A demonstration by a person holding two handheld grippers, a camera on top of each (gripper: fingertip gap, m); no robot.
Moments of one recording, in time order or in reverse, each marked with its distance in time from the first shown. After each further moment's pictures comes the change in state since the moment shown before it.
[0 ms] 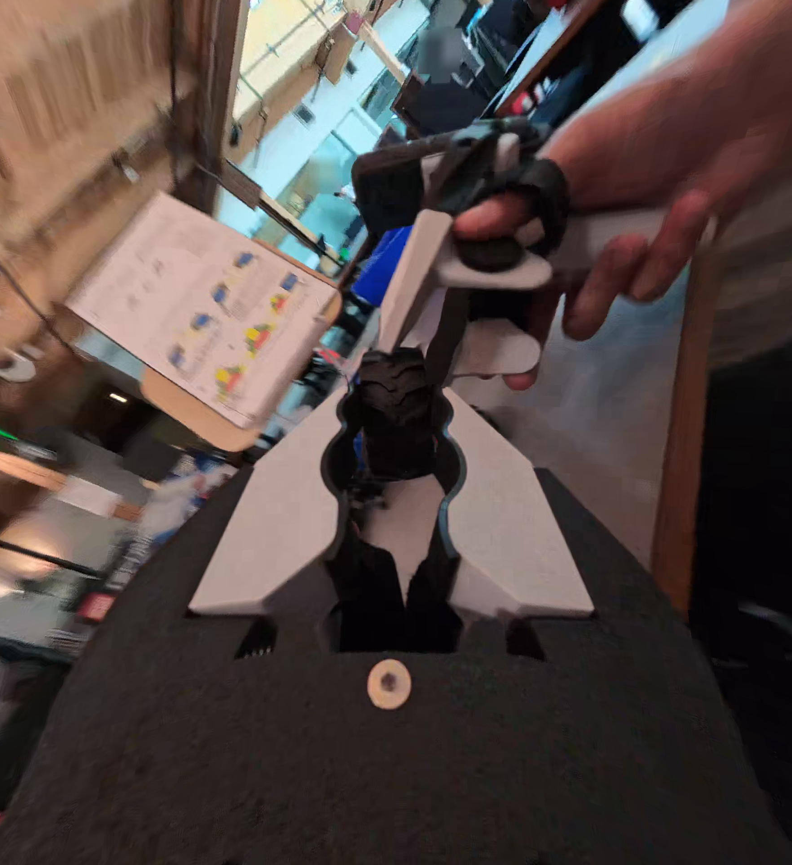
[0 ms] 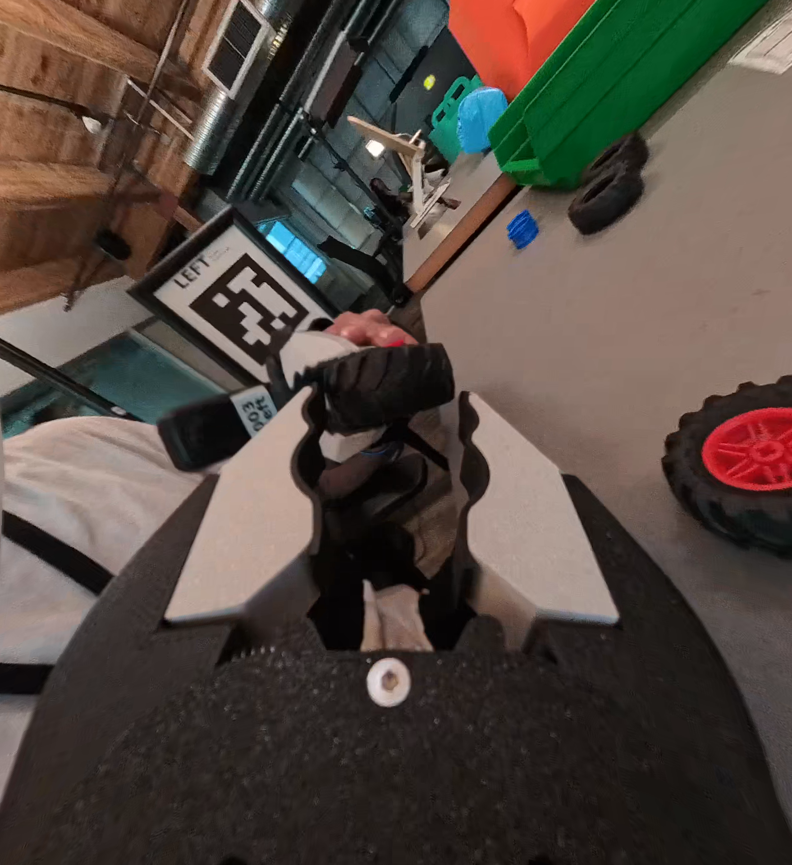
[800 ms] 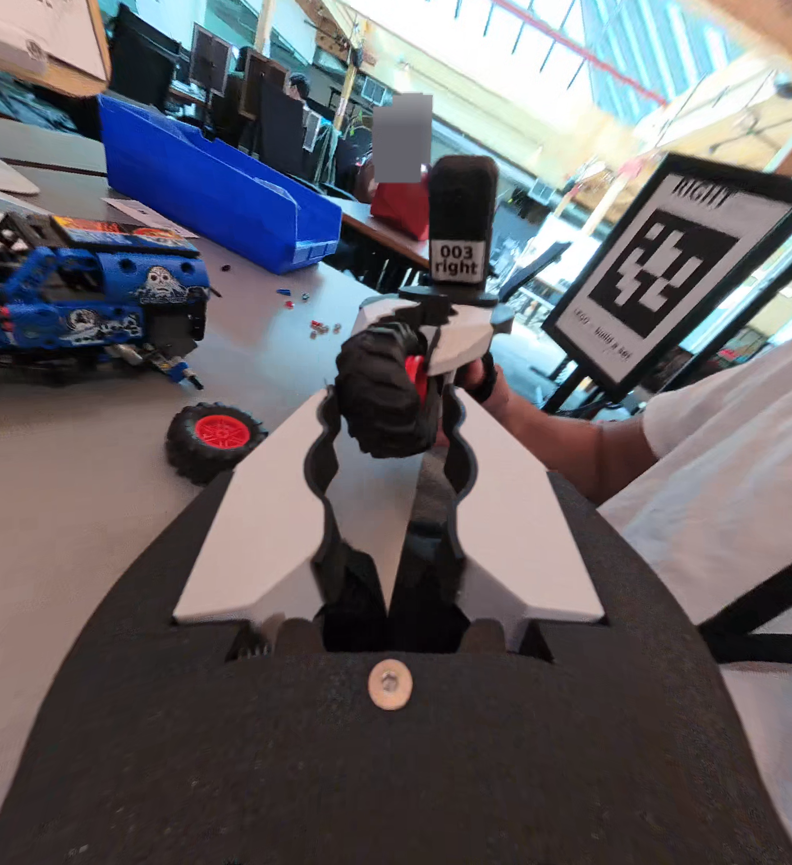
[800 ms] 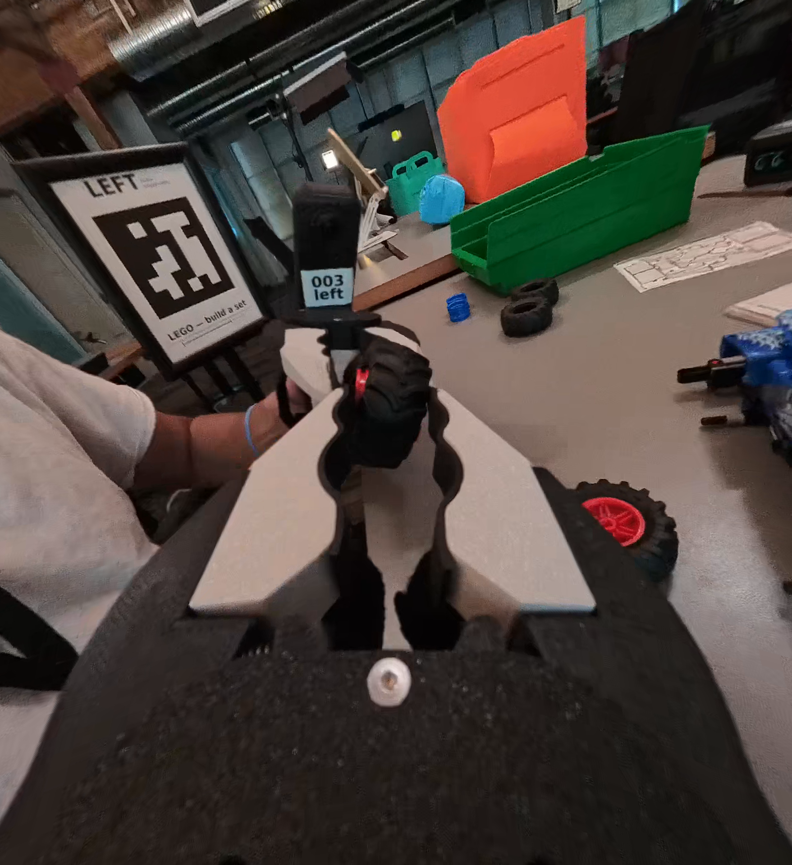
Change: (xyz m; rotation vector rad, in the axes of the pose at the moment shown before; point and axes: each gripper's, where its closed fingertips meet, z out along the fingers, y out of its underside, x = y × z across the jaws) left arm 0.002 -0.009 0.013 0.141 0.540 -1.356; right arm -0.004 -0.016 -0.022 0.063 0.144 -0.461
